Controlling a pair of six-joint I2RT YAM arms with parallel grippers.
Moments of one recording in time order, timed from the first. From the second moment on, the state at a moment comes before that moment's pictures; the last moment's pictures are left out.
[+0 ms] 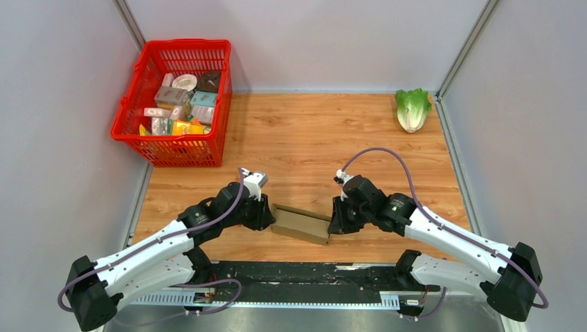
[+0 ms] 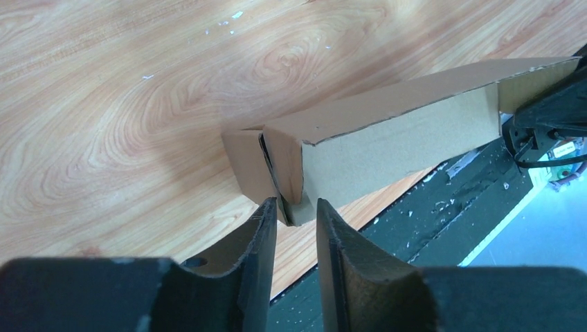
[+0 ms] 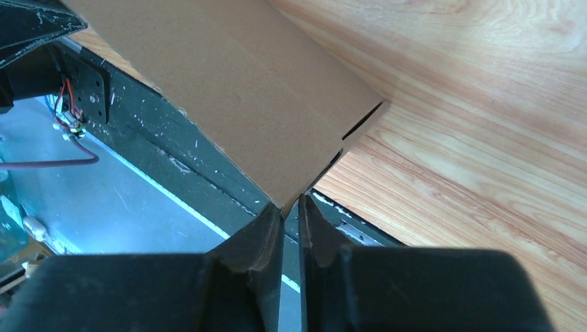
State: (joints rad) left arm -0.85 0.82 0.53 -0.39 0.07 -0.52; right arm 0.89 0.99 0.73 -0.67 -0.17 0.71
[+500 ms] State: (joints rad) left arm -0.85 0.55 0.54 -0.55 0.03 -0.52; right arm 0.89 0.88 0.74 -0.66 -0.18 0.66
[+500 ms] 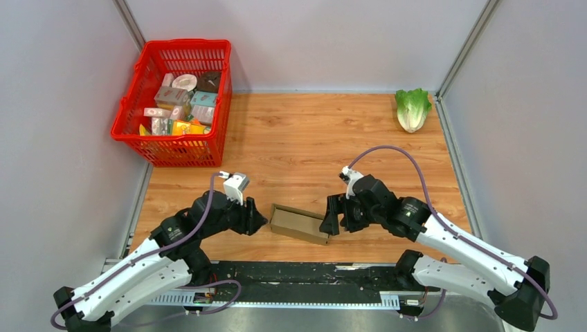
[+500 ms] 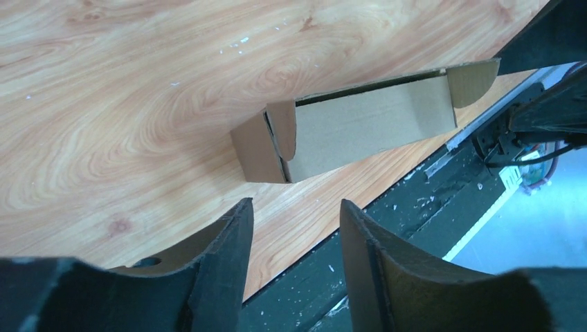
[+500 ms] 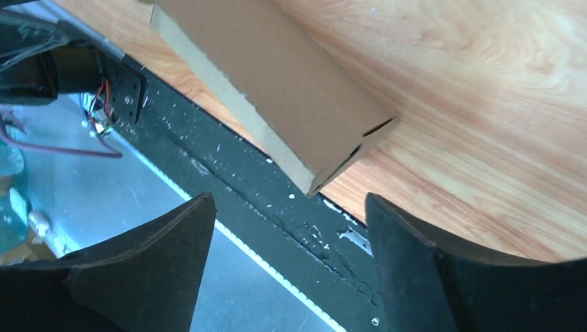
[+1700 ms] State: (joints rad) left arm -0.64 0.51 0.46 -0.46 0.14 -0.66; right arm 0.72 0.59 0.49 -0.58 -0.36 0.86
